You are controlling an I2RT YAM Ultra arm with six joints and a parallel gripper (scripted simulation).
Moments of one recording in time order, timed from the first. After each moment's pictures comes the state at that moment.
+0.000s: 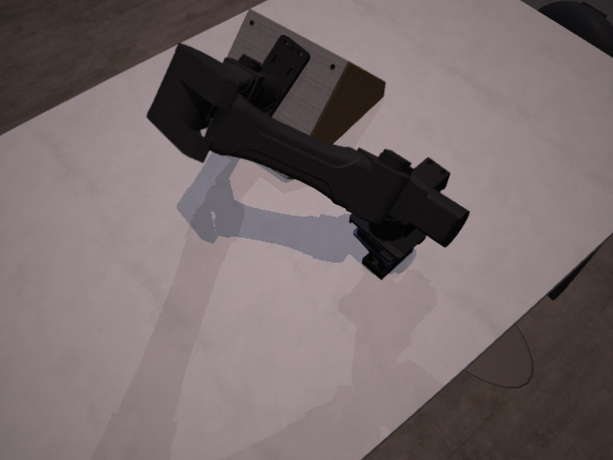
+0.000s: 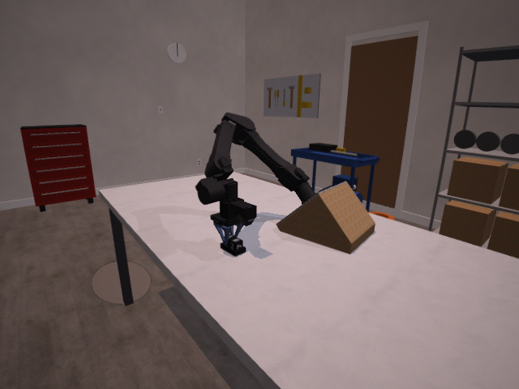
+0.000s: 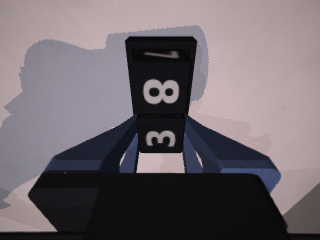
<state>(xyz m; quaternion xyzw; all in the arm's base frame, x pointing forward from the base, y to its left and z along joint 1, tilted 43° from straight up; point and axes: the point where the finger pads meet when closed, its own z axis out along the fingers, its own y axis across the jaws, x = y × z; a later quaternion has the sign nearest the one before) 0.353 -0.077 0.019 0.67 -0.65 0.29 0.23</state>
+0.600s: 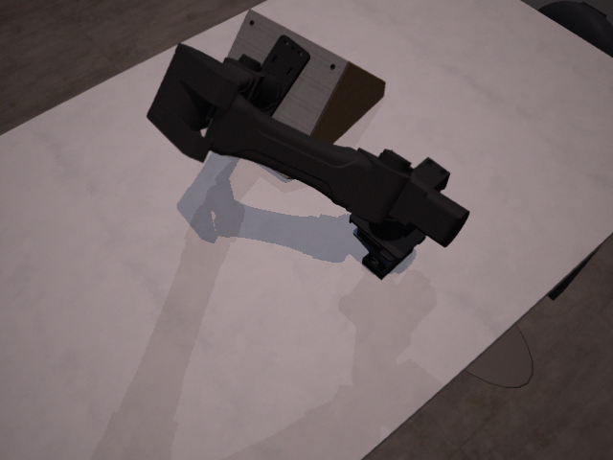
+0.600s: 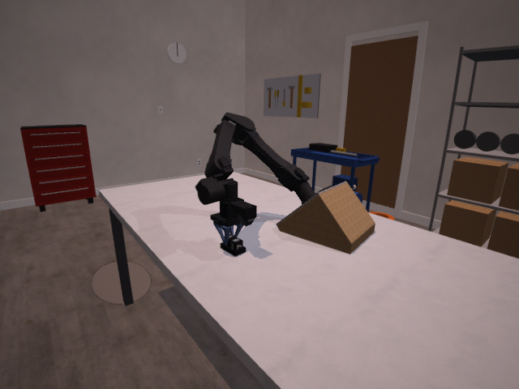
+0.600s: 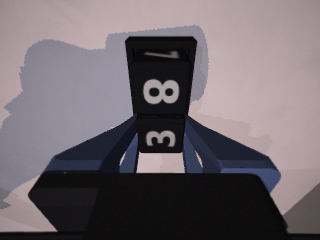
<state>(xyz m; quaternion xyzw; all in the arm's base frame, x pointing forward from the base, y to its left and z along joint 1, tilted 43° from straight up) 0.353 -0.077 0.019 0.67 -0.65 0.29 0.23</state>
